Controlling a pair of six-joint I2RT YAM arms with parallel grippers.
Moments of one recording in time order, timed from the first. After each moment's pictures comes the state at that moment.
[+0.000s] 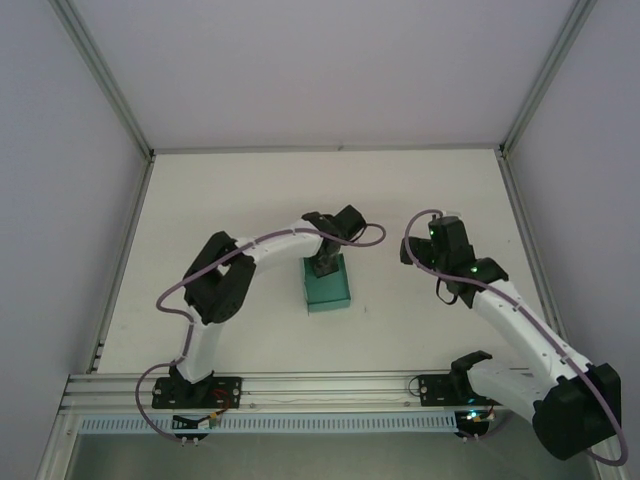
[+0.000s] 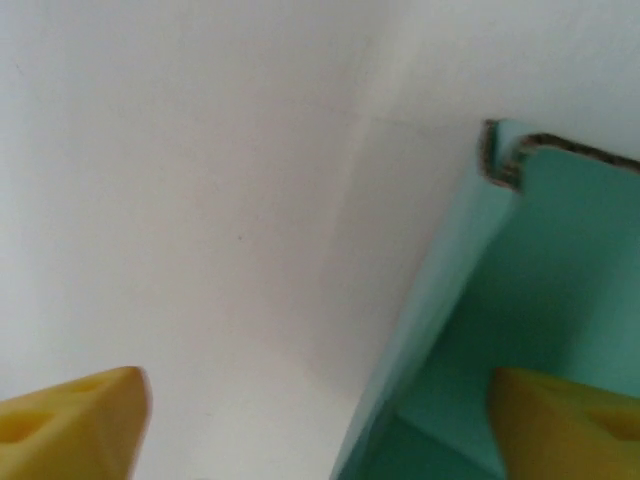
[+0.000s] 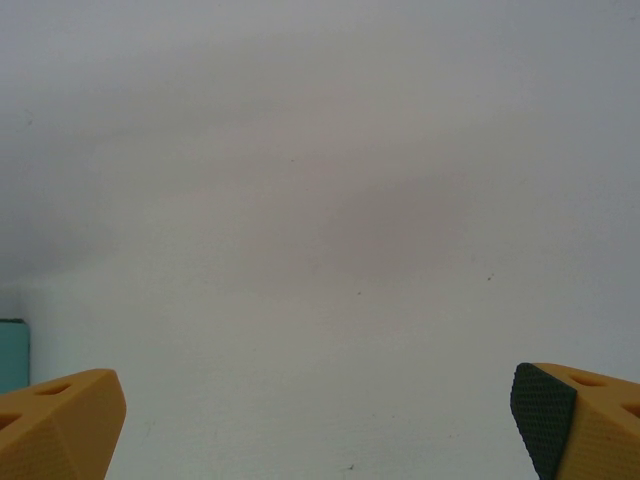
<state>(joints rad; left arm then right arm) -0.82 2.04 1.57 -0.82 -0.44 0.44 0.38 1.00 0.75 -0.55 0.25 0.36</state>
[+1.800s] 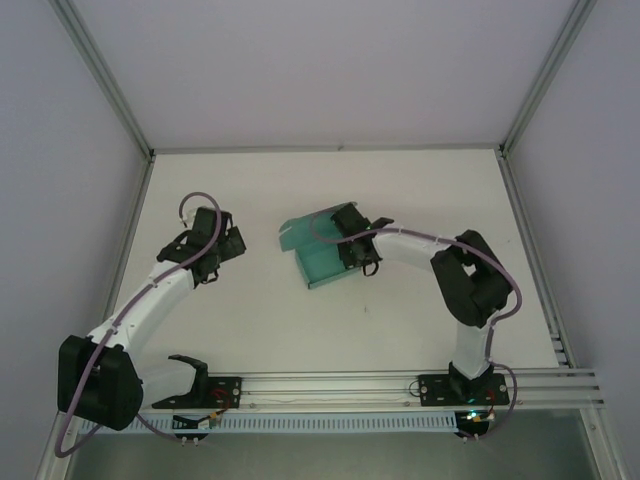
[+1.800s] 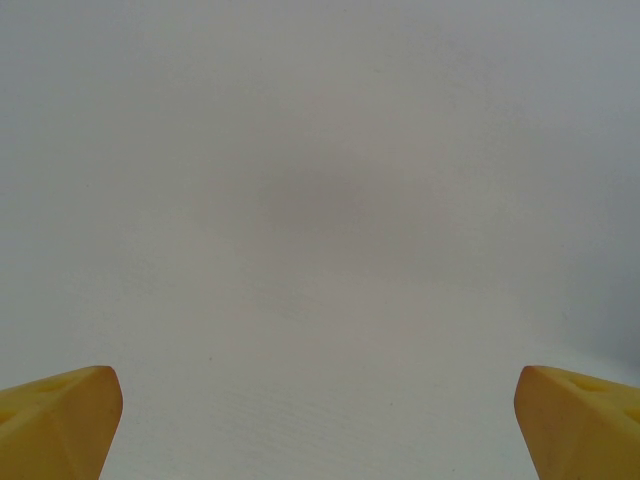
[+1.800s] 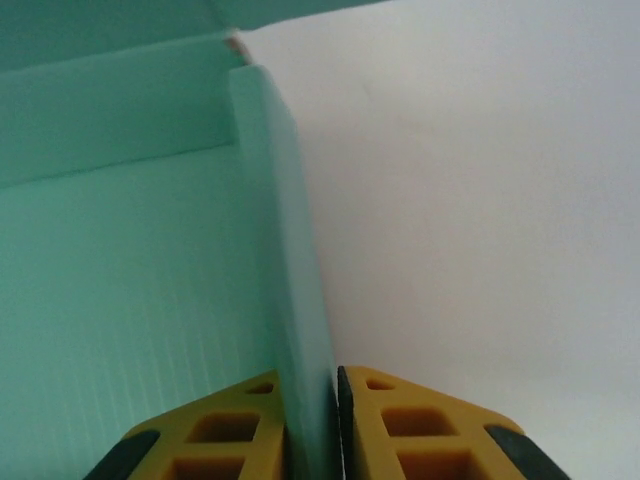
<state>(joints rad) -0.28 1.19 0.86 -0.59 -0.38 -0.58 0.71 1.87 1.21 -0.57 0.19 0.45</state>
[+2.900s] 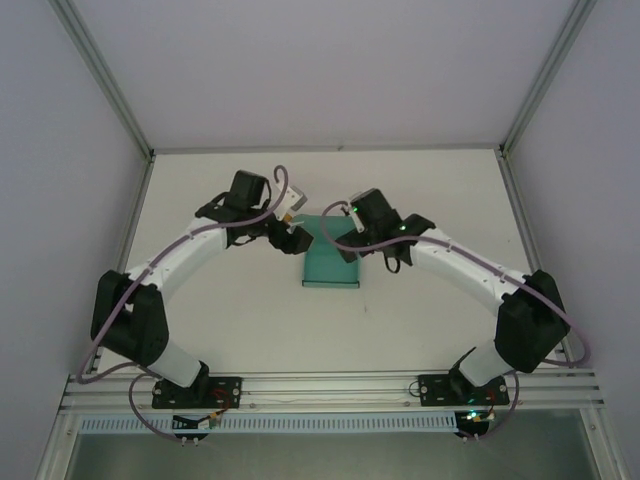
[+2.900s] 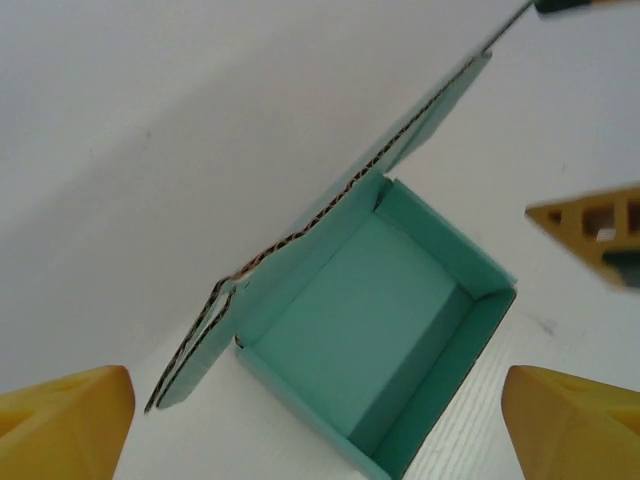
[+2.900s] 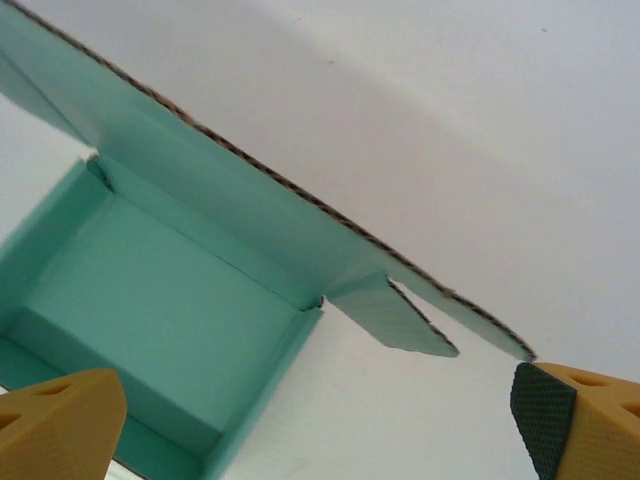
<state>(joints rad) -0.40 1.56 1.21 -0.52 0.48 0.26 0.67 1.51 1.18 -0.60 0.18 -0.05</state>
